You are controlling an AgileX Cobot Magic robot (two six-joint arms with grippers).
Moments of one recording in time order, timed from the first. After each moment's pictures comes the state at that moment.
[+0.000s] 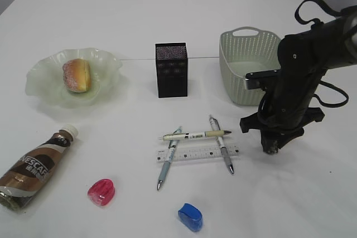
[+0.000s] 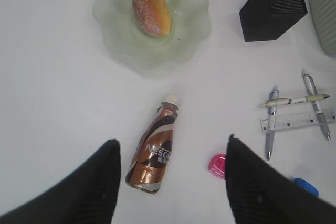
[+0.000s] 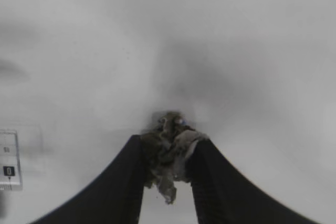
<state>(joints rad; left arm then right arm) -0.17 1.19 -1.47 -0.04 1.26 -0.20 0.24 2.04 -1.27 -0.06 0.78 0.17</state>
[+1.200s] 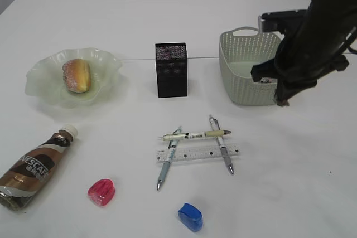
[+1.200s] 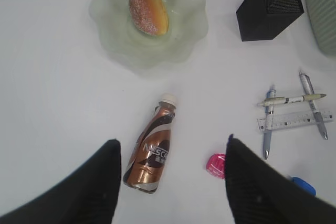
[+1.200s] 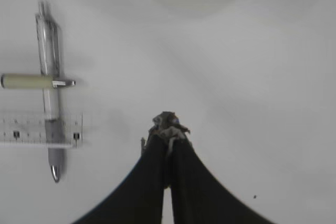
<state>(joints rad) -0.17 1.19 -1.47 -0.05 1.26 -0.20 0.24 1.80 -1.33 -0.08 0.91 0.18</state>
